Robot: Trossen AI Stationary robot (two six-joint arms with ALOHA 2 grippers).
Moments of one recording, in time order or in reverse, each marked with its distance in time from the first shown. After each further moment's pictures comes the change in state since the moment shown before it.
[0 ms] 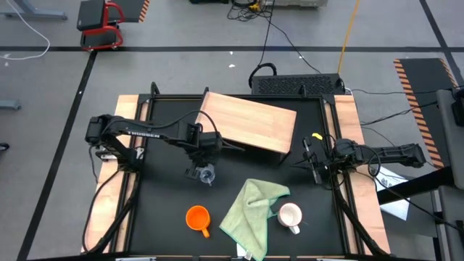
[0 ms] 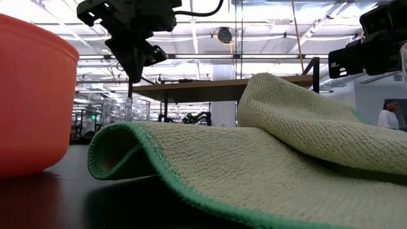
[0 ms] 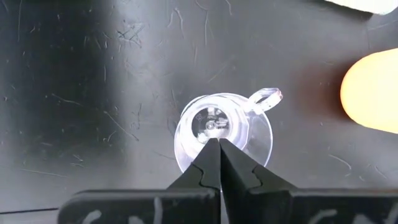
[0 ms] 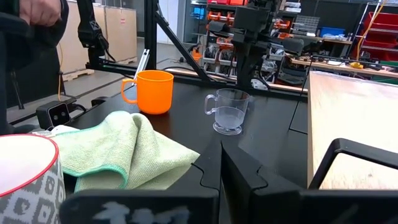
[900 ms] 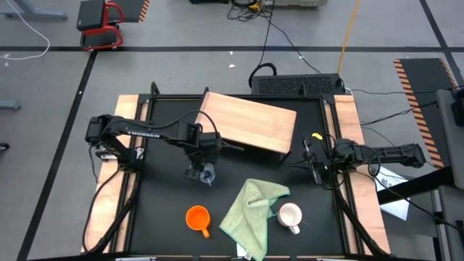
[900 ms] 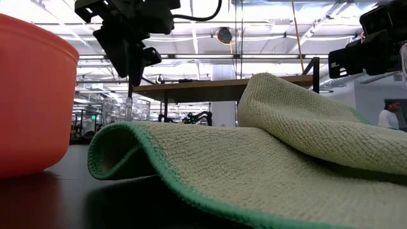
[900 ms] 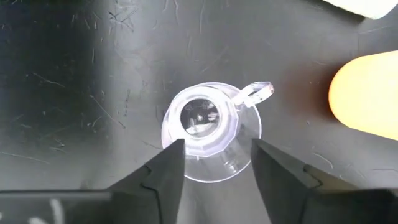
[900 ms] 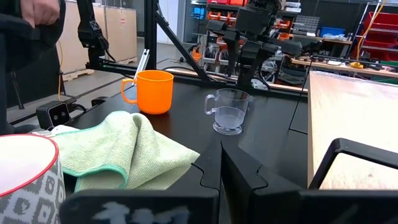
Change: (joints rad) left arm 0.000 0.000 0.000 -0.033 0.024 -0.073; right arm 0.000 0.000 0.000 -0.001 0.000 0.000
